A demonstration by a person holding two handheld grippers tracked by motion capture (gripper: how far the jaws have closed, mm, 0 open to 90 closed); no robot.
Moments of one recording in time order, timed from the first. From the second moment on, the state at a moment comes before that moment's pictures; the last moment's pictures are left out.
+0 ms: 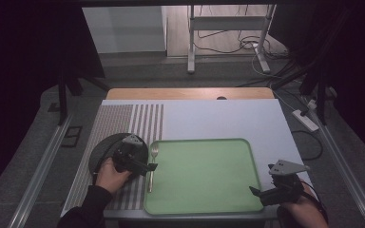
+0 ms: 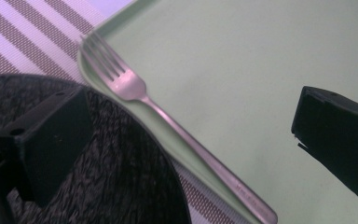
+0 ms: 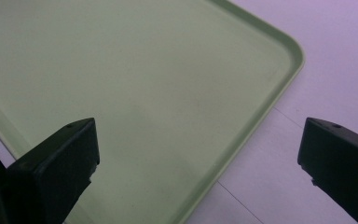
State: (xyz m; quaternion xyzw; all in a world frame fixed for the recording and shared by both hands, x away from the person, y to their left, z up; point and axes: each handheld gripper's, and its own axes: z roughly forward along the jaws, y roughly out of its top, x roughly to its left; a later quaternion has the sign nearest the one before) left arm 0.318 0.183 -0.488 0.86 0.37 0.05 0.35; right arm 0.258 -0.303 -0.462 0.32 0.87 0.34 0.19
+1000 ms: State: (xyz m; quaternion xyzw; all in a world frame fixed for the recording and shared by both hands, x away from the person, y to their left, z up) left arm 0.290 0.218 -0.495 0.84 0.40 0.04 0.35; right arm 0.258 -0.303 -0.462 0.32 0.87 0.34 0.19
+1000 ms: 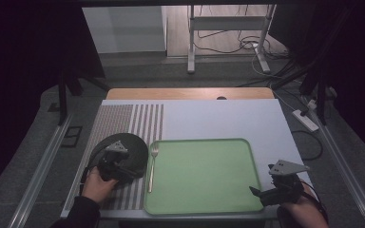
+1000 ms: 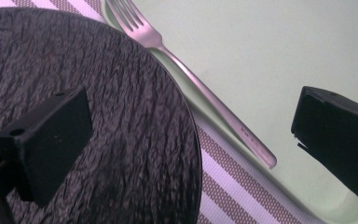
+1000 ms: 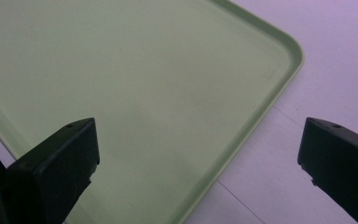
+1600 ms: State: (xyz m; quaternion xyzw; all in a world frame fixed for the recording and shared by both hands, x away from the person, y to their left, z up) left arm 0.268 0.240 -0.499 0.83 0.42 0.04 0.36; right arm 0.258 -0.303 -0.462 0.32 0.86 0.33 0.19
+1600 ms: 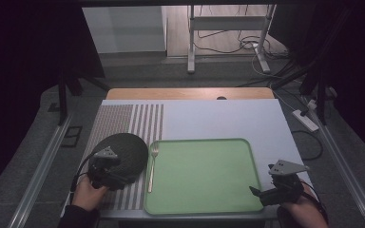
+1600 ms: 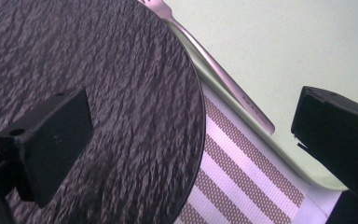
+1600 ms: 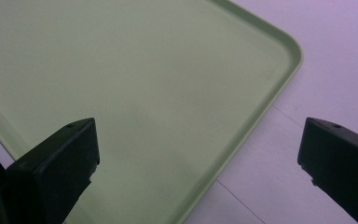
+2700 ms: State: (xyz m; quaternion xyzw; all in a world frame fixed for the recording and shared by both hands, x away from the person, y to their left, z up) left arm 0.230 0.272 -0.495 0.80 0.46 0.07 0.38; right arm 0.258 -0.303 -0.462 0.33 0.86 0.33 0.19
